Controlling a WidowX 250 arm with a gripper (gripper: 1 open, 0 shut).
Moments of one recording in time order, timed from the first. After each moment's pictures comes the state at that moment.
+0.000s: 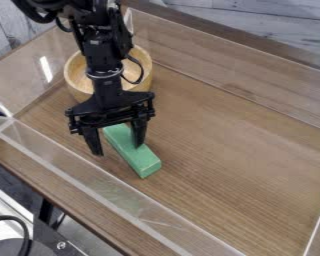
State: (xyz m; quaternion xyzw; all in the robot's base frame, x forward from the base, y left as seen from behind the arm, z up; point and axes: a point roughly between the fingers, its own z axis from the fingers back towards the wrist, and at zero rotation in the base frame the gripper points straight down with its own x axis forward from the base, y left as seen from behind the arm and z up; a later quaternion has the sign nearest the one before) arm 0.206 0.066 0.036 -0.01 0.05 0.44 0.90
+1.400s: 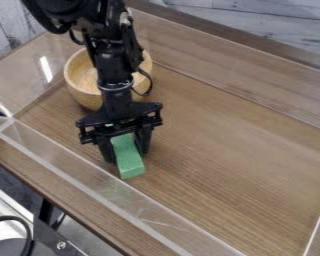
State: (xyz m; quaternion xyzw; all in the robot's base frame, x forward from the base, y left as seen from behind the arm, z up) arm 0.210 0.053 0.022 -0.01 0.06 0.44 0.90
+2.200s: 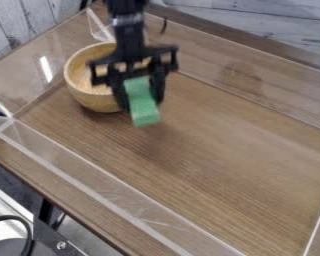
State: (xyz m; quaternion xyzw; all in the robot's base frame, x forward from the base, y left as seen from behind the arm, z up) arm 0.244 0.061 0.089 -0.05 0.07 0.41 0.91
